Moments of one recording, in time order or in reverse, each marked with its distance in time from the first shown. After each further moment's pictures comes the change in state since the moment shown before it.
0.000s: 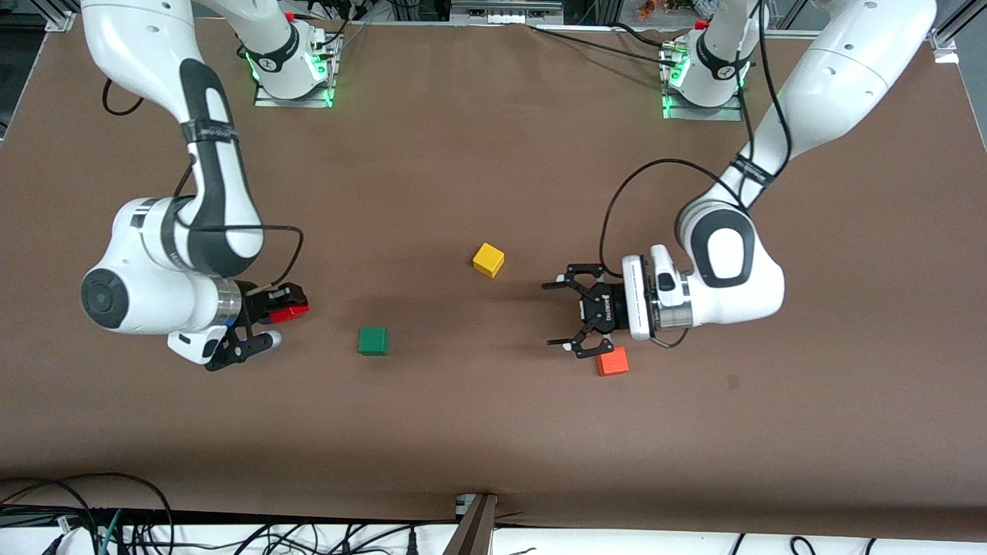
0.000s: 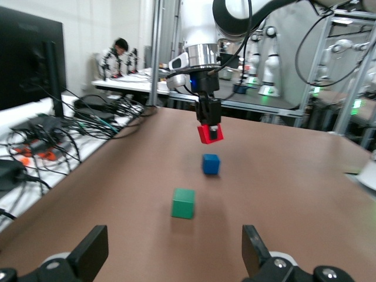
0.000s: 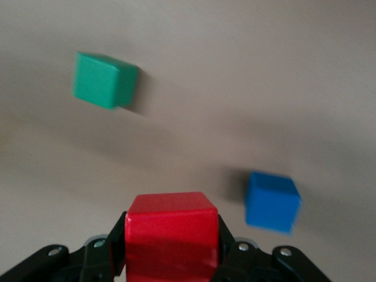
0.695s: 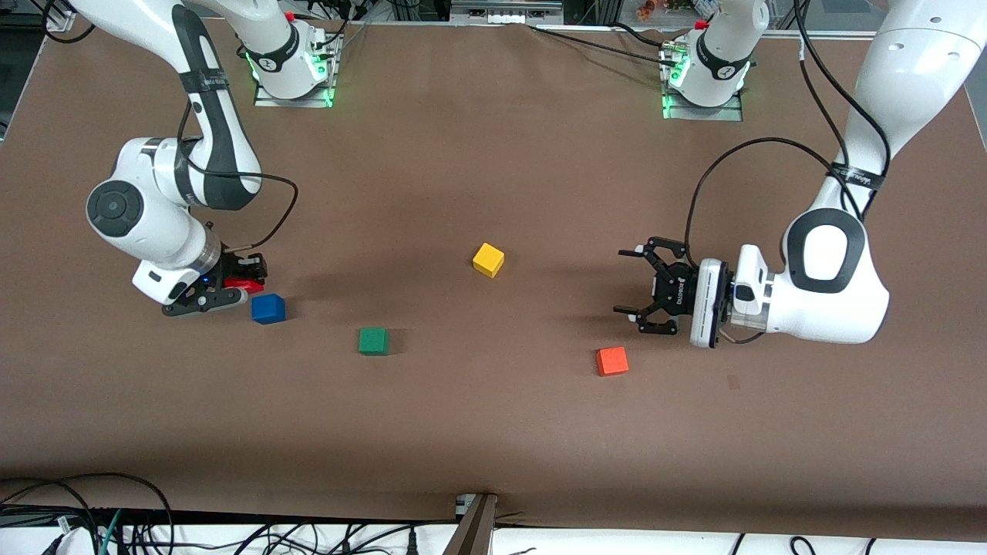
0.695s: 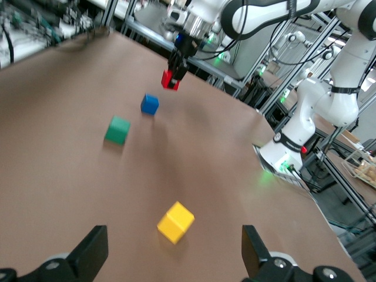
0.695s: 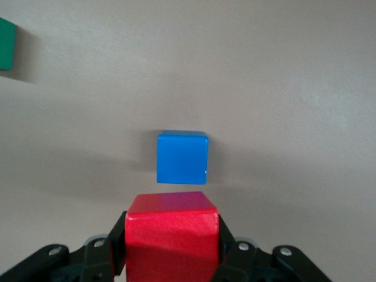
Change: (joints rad) left arm 0.166 -0.064 0.009 0.042 0.404 -0.401 -0.541; right arm 0.035 -0.273 -0.047 -0.567 -0.193 0.534 0.082
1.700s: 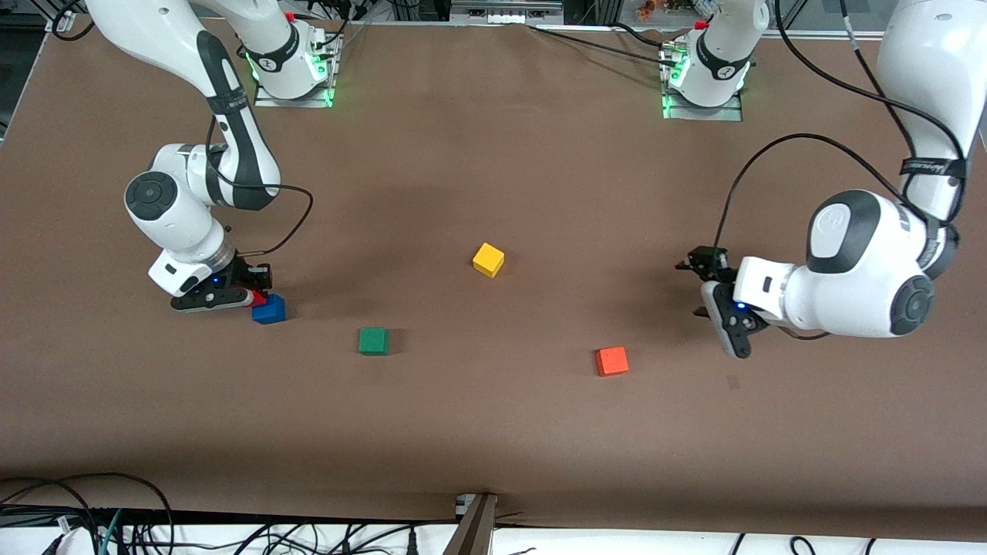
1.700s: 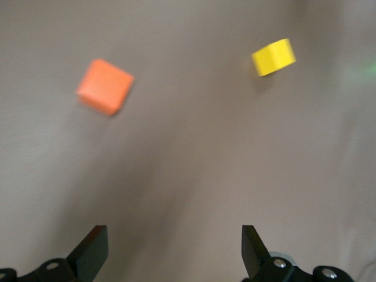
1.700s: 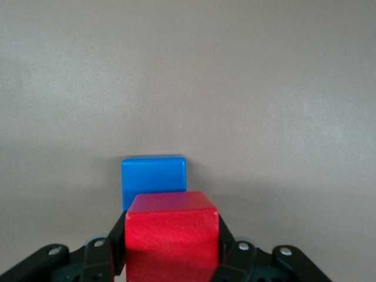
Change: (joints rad) left arm 0.009 -0.061 0.007 0.077 0.702 -0.059 -0.619; right arm 0.003 0.069 0.002 -0.101 0.000 0.298 0.068
